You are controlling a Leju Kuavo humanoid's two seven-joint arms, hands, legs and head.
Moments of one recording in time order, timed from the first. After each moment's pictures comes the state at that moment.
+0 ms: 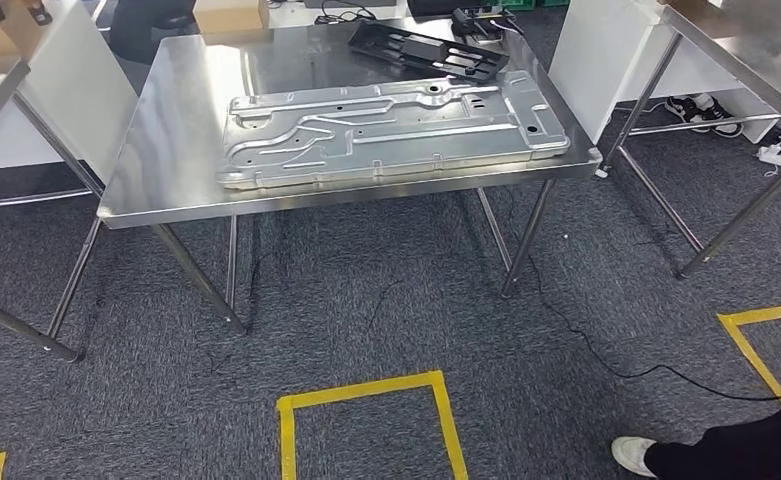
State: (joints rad) left arm -0.12 0.04 -1.03 -0.29 0.56 0.28 0.04; right arm -0.10 0.00 0.70 -0.27 -0.52 0.01 0.63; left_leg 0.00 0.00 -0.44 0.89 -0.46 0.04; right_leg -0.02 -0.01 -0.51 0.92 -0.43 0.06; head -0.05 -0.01
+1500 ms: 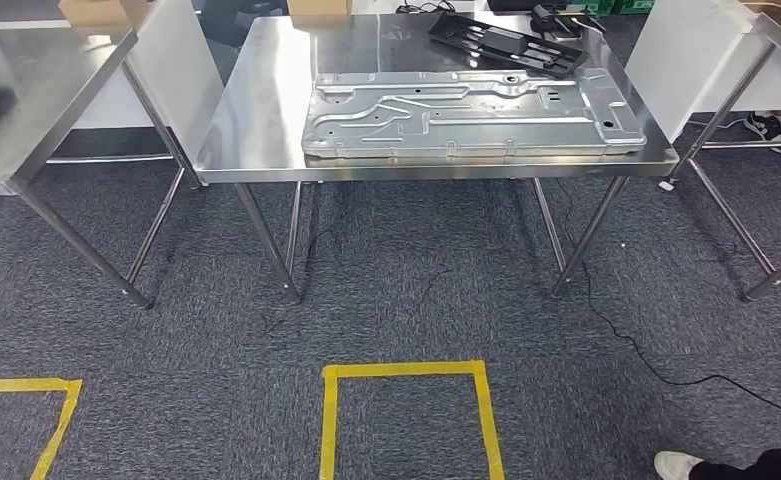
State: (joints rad) left arm -0.11 0.02 -1.03 -0.28 0.56 0.29 0.08; right arm -0.10 0.01 0.70 -0.23 -0.48 0.00 0.59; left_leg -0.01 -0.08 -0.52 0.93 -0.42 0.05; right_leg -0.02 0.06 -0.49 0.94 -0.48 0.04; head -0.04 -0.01
